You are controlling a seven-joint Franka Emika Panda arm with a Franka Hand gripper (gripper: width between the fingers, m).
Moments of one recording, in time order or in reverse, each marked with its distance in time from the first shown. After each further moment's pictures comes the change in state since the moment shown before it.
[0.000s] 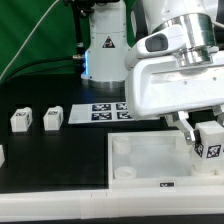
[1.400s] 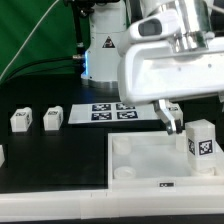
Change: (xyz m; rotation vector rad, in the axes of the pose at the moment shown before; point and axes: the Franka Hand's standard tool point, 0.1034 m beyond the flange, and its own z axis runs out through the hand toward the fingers) arm 0.019 0.014 -0.025 -0.006 -0.024 0.000
